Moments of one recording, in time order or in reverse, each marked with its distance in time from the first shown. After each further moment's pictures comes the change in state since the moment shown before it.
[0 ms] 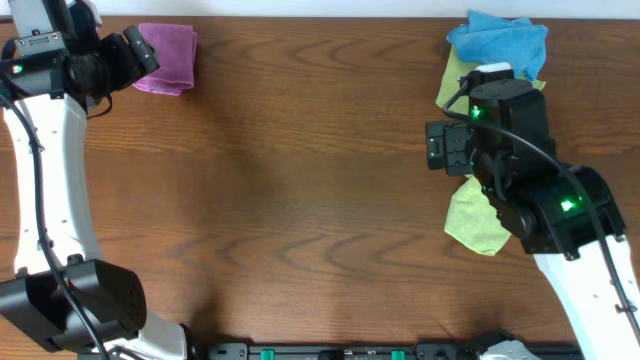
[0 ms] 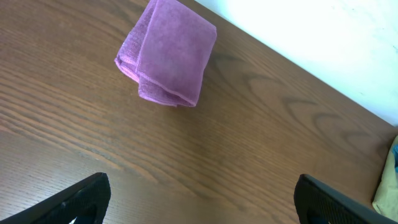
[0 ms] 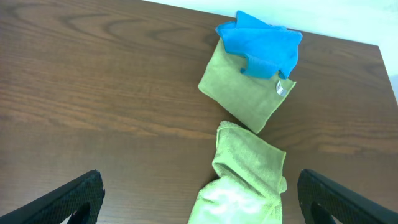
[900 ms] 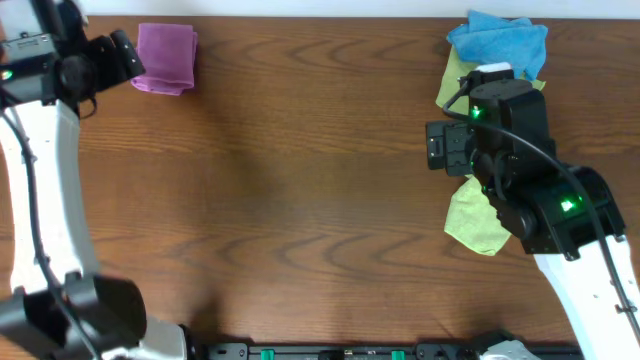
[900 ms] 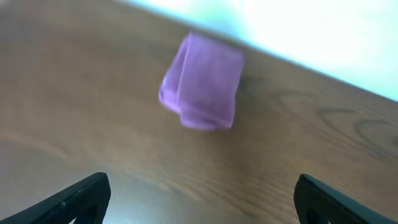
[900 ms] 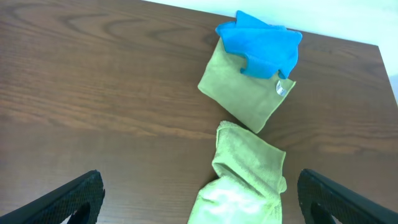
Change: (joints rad) left arm 0.018 -0.076 -0.001 0.034 -0.113 0.199; right arm 0.000 0.000 0.000 0.000 0.002 0.000
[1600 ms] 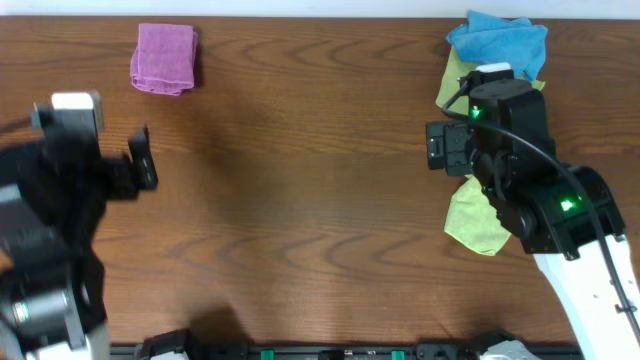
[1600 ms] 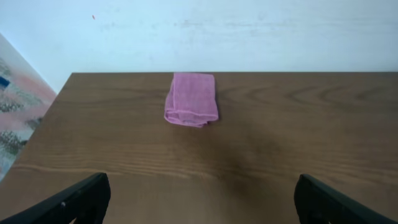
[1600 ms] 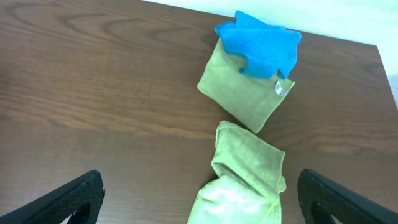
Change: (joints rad) left arm -0.008 -0.784 -0.575 0.121 0.051 0.252; right arm 0.000 0.000 0.000 0.000 0.002 0.000
